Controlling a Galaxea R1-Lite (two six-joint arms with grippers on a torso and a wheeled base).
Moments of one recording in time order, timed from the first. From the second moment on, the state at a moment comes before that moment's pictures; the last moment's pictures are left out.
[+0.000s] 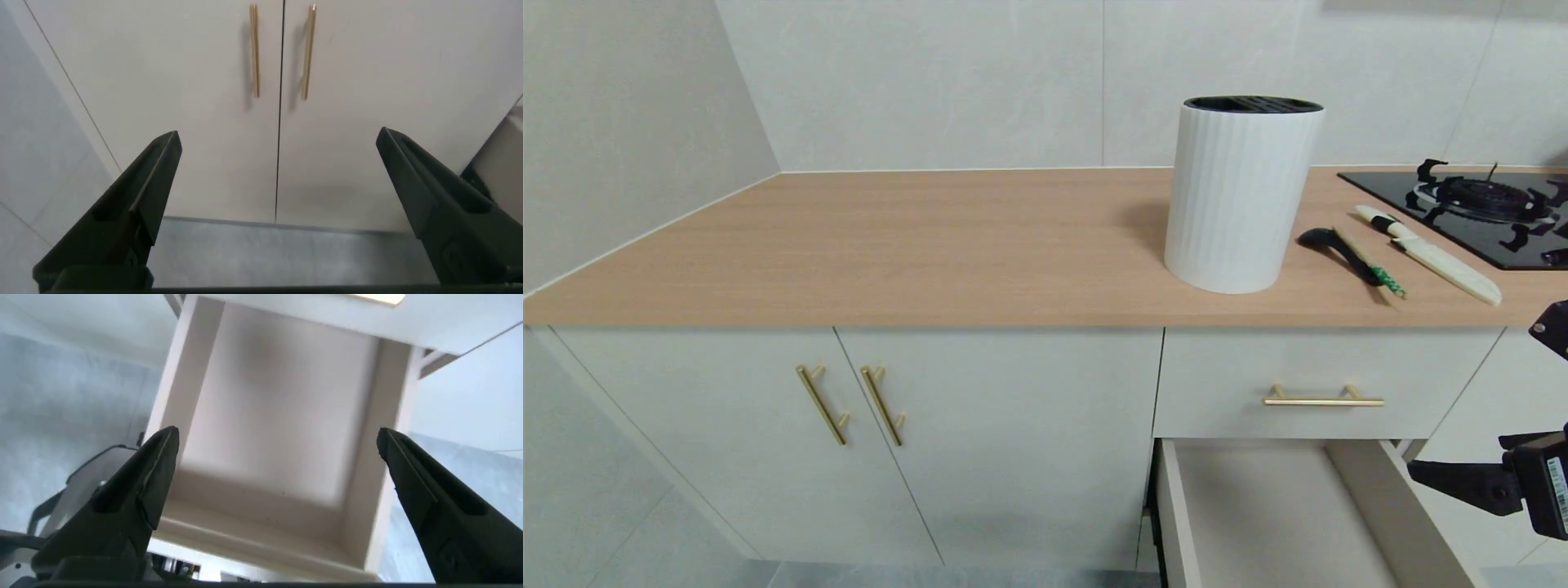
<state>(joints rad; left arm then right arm) 0.00 0.00 0.00 0.00 0.05 -0.01 0.37 1.14 -0.78 0.33 -0.13 0.09</state>
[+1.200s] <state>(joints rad) 0.00 0.00 0.00 0.00 0.05 -0.01 0.24 1.58 -1.33 0.40 -0.30 0.34</state>
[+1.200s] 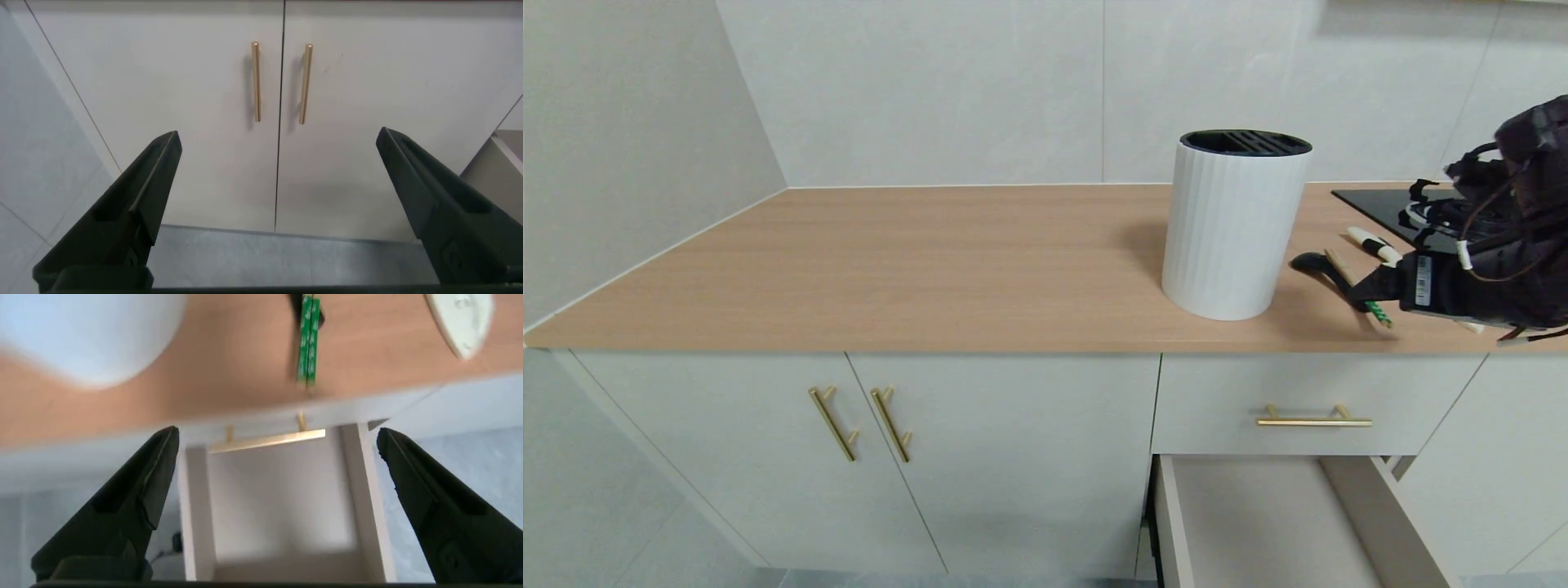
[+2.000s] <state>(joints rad) 0.00 0.00 0.00 0.00 0.05 -0.01 0.15 1.74 -1.33 0.30 -0.30 0.34</state>
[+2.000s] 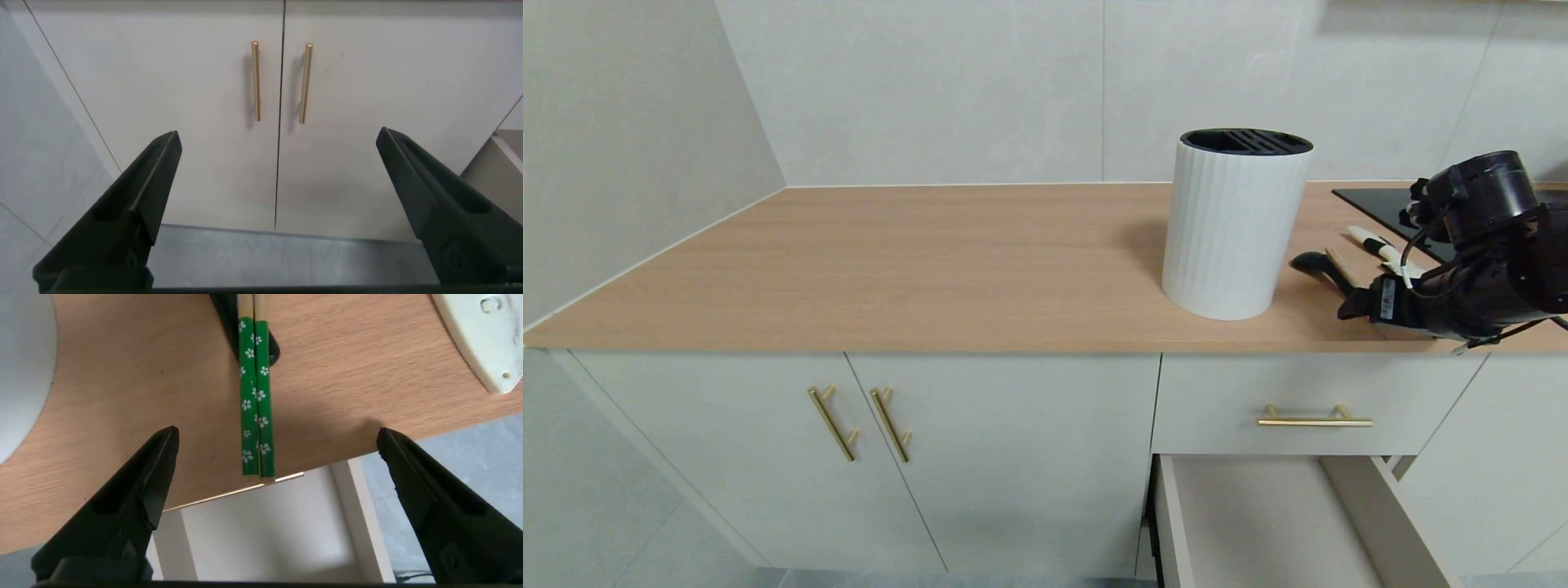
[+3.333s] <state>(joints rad) 0.00 0.00 0.00 0.00 0.05 -0.01 0.15 1.28 -1.12 0.49 -0.18 0.25</state>
